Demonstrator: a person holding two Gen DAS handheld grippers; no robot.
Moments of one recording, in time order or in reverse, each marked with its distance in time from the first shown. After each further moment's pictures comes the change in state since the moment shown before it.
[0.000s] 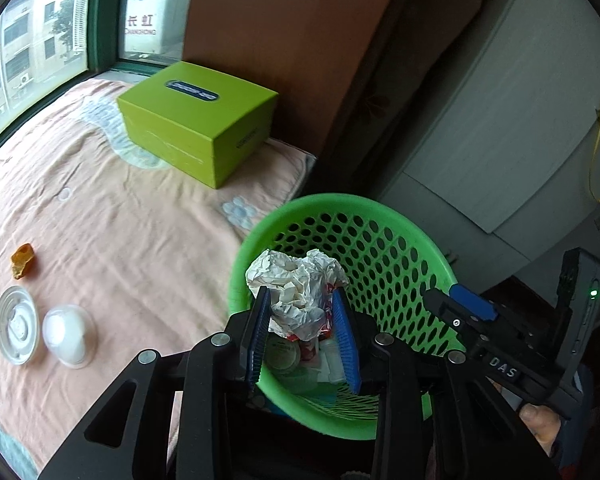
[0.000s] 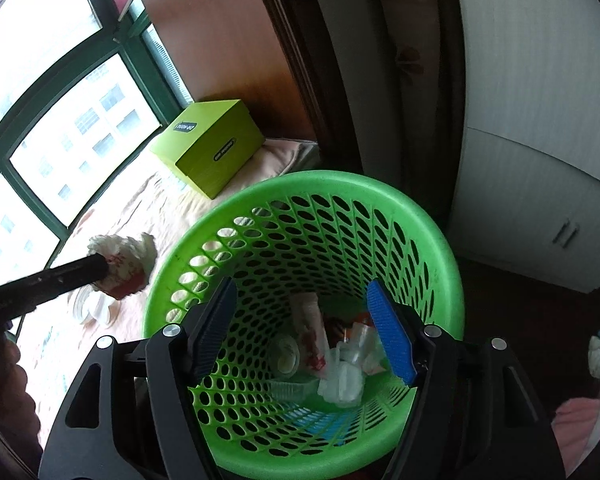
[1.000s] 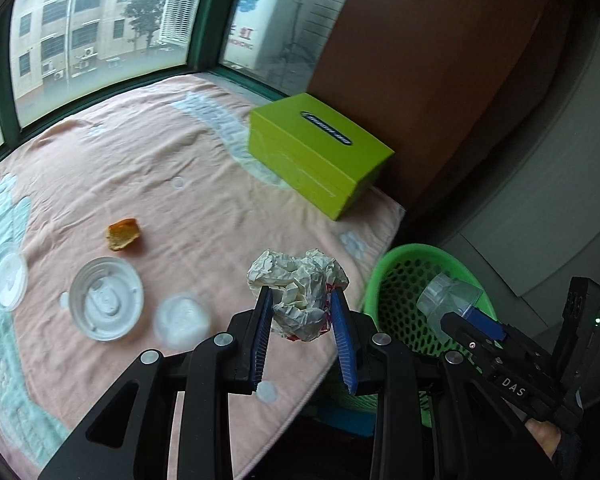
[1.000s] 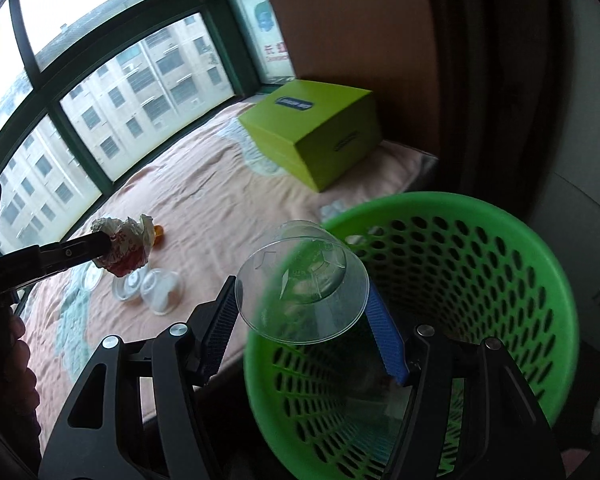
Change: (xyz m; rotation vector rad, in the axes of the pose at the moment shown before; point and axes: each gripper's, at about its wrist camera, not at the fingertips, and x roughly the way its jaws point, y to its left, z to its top) left arm -0.066 0.108 -0.016 -0.205 -0.131 0.106; right arm 0.033 0.101 0.007 -0.195 0.036 0.115
